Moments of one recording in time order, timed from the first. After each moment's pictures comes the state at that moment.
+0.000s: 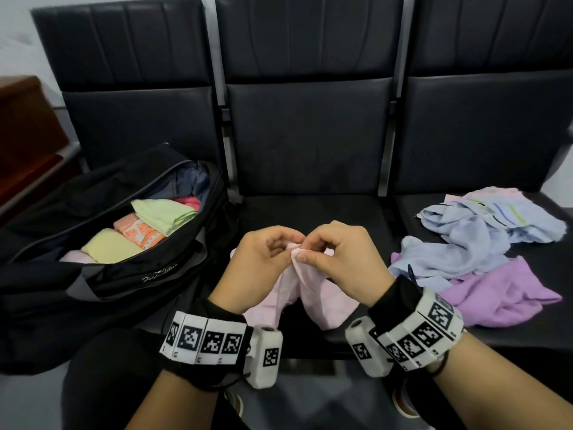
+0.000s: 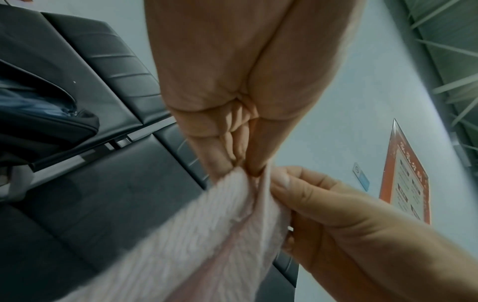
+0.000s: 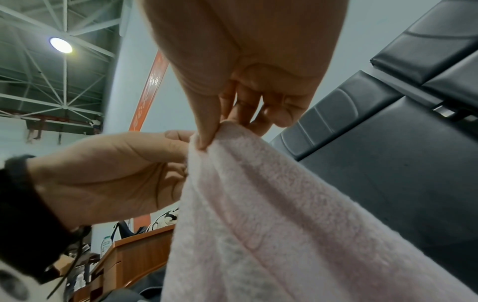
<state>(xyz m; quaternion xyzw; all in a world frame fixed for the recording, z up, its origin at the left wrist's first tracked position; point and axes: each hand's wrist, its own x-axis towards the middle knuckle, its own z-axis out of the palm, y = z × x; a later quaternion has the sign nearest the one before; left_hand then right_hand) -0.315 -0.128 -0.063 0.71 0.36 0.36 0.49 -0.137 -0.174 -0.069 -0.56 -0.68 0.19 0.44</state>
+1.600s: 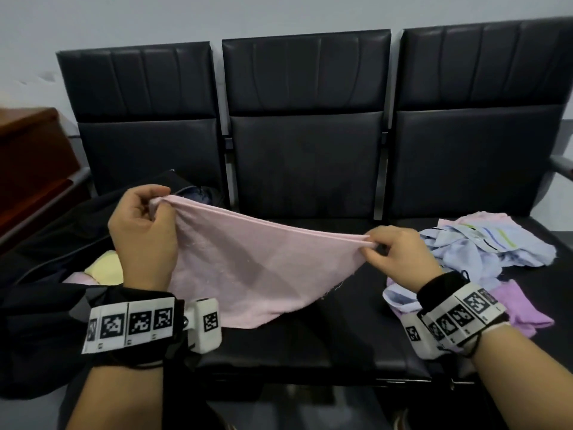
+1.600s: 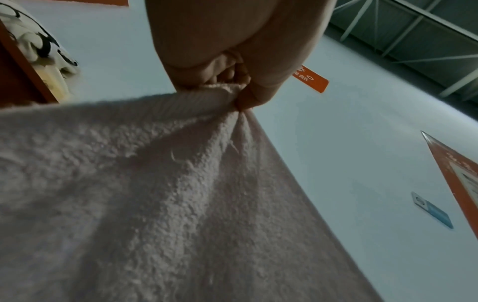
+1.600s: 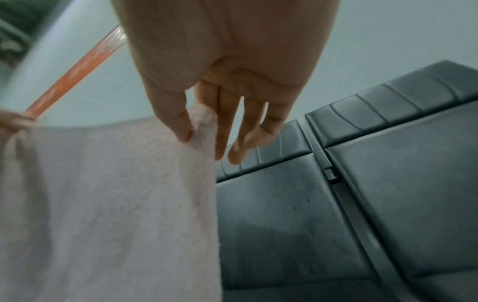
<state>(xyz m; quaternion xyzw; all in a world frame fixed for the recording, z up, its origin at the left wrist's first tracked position) -0.404 -0.065 -0.007 0.59 0.46 0.66 0.13 -0.033 -0.167 -0.066 -0.63 -0.70 0.03 0.33</state>
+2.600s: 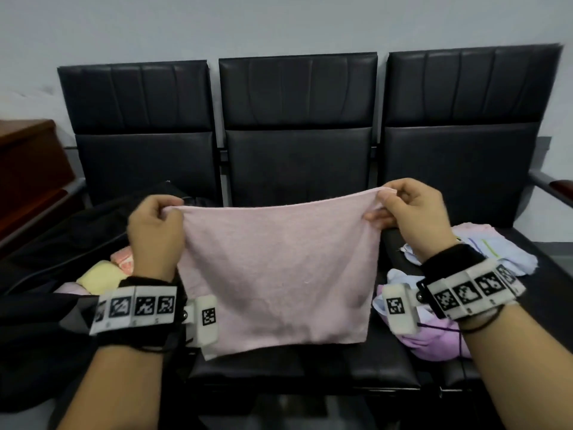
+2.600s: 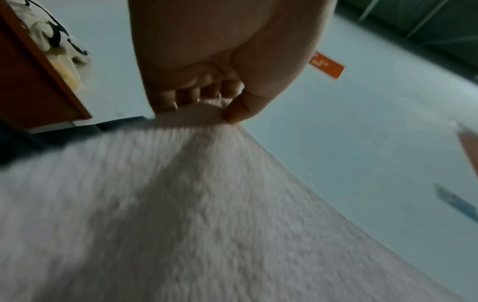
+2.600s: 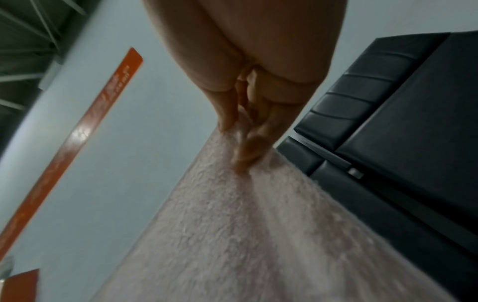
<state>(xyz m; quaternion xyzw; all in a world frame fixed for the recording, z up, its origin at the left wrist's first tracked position) -0.392 -0.040 -0.009 0.59 0.52 0.60 0.17 -0.025 -0.156 0.008 -0.56 -0.48 0.20 0.65</state>
